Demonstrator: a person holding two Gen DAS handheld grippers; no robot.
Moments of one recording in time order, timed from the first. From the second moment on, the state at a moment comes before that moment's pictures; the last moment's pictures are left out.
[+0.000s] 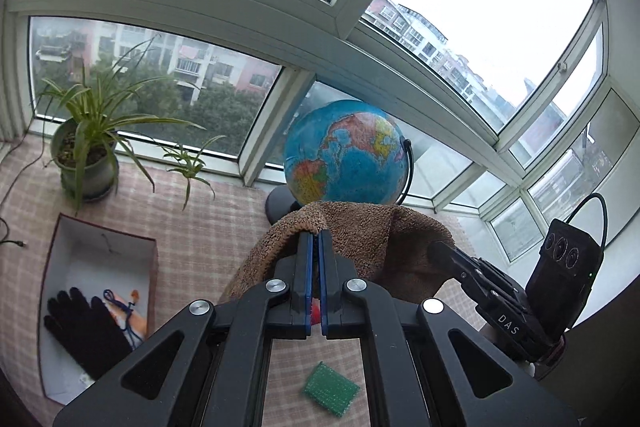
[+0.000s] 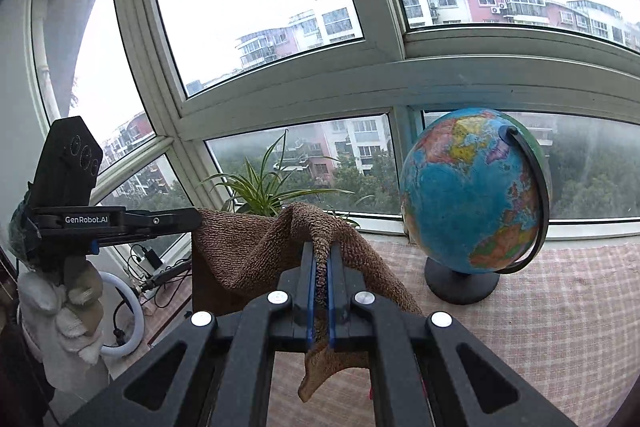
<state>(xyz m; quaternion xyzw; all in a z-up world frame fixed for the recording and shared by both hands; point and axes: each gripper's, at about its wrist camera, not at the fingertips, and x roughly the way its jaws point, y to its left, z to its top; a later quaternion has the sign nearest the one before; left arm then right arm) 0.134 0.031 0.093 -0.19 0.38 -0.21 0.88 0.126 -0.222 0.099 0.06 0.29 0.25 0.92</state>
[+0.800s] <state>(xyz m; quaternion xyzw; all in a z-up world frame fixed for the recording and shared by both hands) 0.093 0.200 0.092 -0.21 0.36 -0.09 0.90 0.144 -0.019 0.102 0.02 0.30 0.31 0.90</state>
